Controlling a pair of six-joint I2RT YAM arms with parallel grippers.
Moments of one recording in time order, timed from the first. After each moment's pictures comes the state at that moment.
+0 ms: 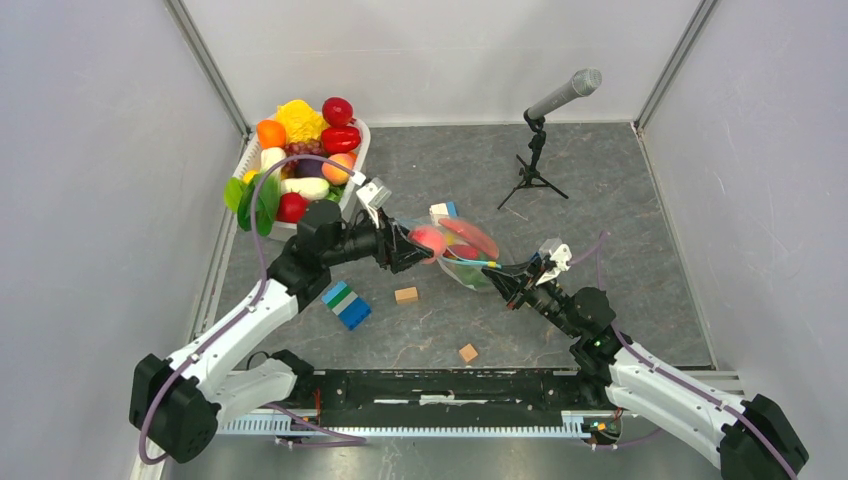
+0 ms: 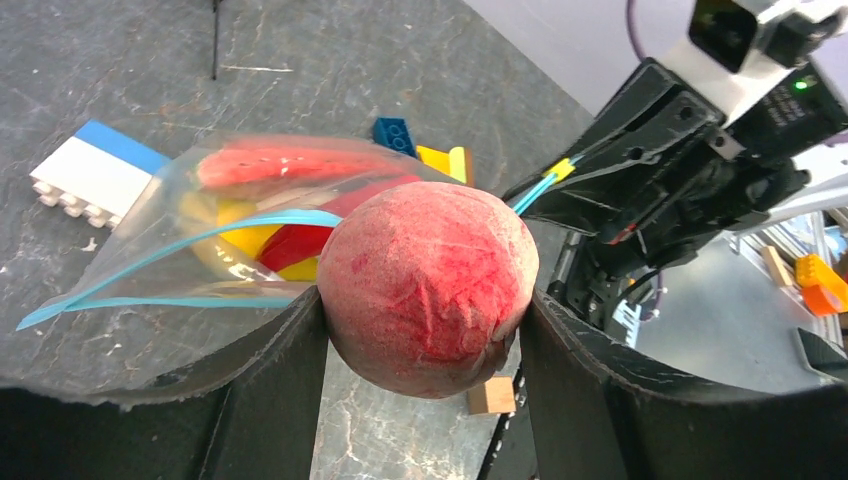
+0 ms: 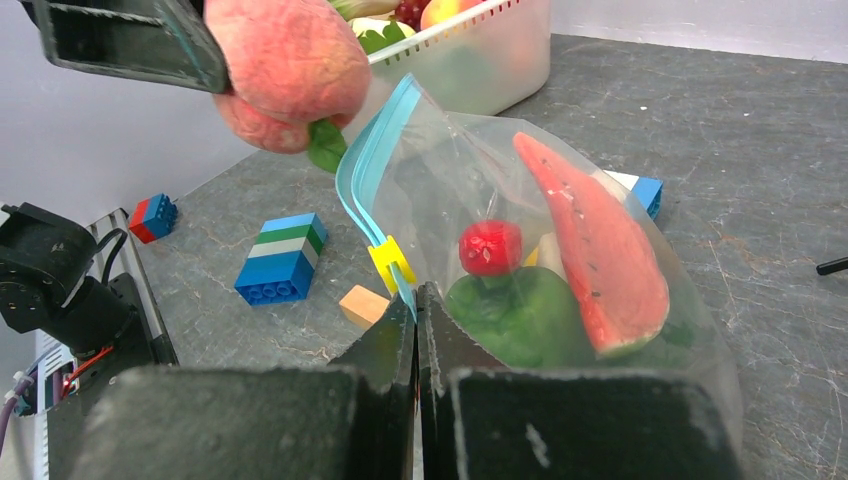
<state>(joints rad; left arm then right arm) -0.54 1.01 0.74 0.06 0.62 -0.33 0.72 0.65 0.10 0.68 -0.13 0.28</state>
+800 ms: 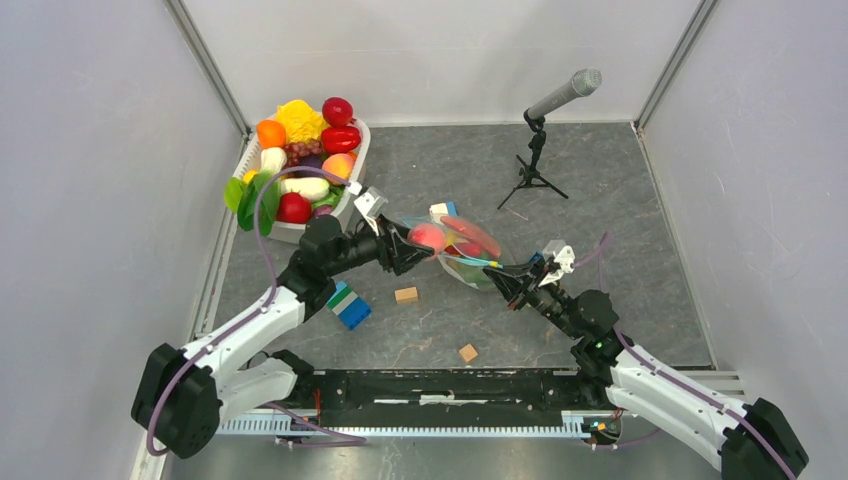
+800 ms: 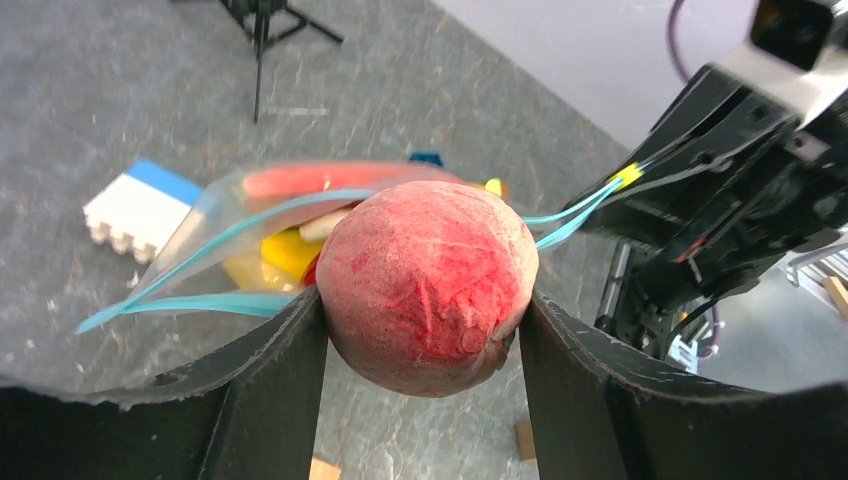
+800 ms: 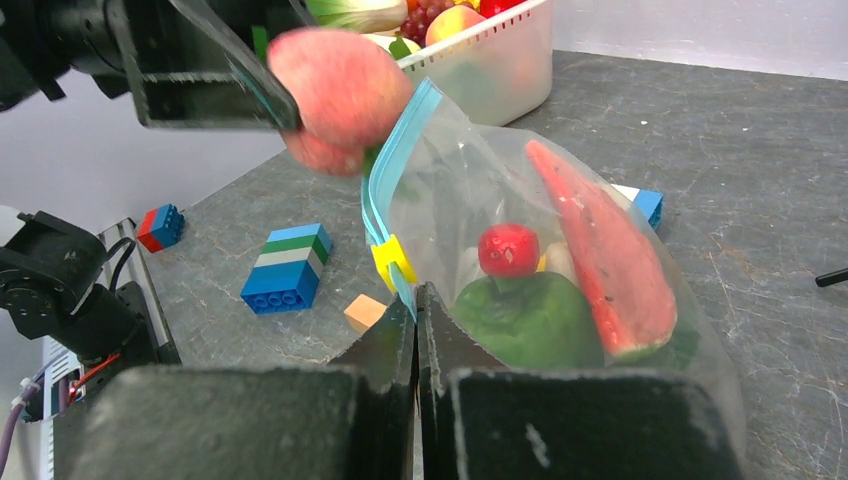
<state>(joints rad) -0.54 1.03 0.60 0.37 0.55 -0.33 0.72 0.62 0.09 0.70 -0.13 0.29</state>
